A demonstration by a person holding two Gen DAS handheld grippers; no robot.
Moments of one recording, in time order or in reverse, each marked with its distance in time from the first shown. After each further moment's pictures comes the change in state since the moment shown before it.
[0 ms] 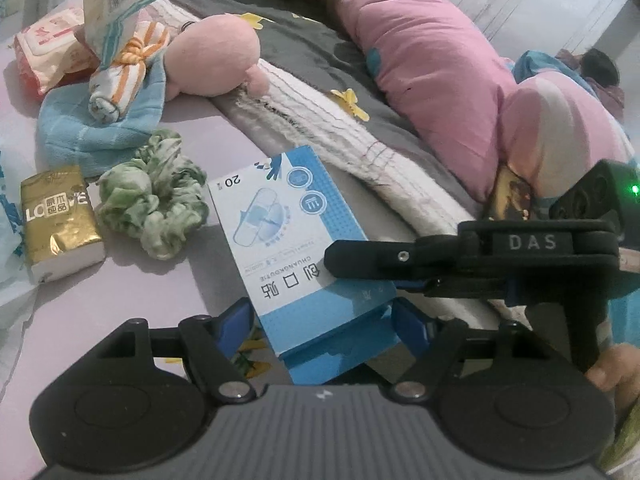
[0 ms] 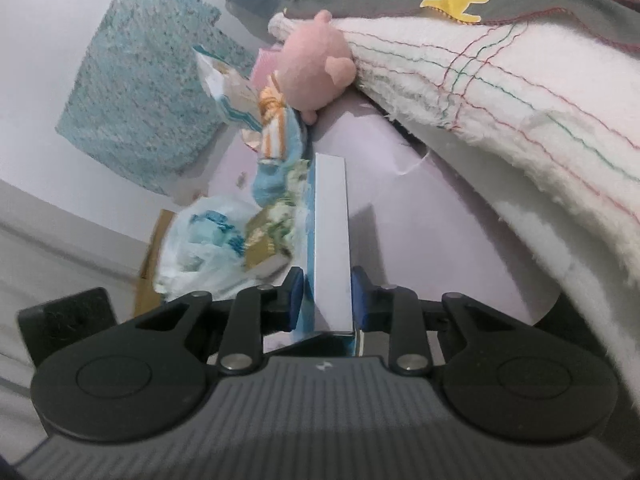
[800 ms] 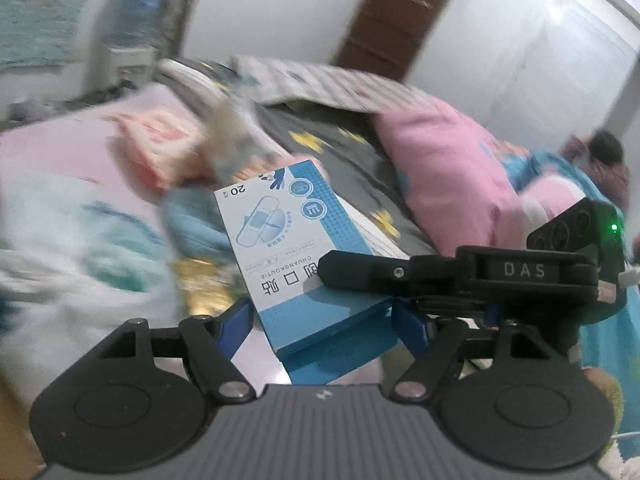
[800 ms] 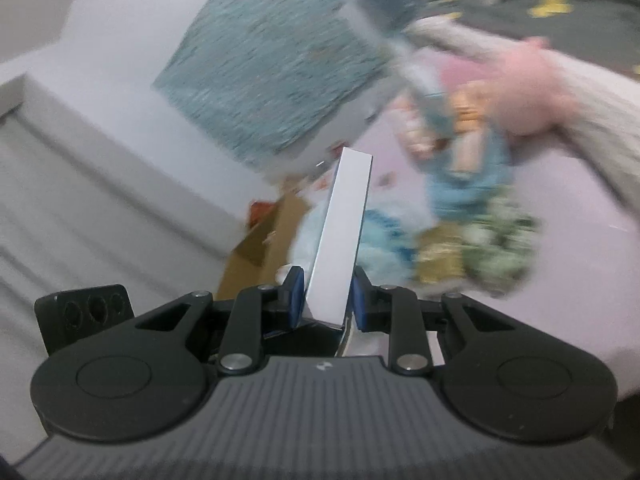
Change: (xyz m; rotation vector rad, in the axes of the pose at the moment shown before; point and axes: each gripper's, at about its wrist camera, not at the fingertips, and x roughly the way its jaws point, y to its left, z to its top) left arm -0.155 0.031 -0.005 -0.080 -0.284 0.114; right arm 0.024 0.137 -0.002 -0.238 0.037 0.258
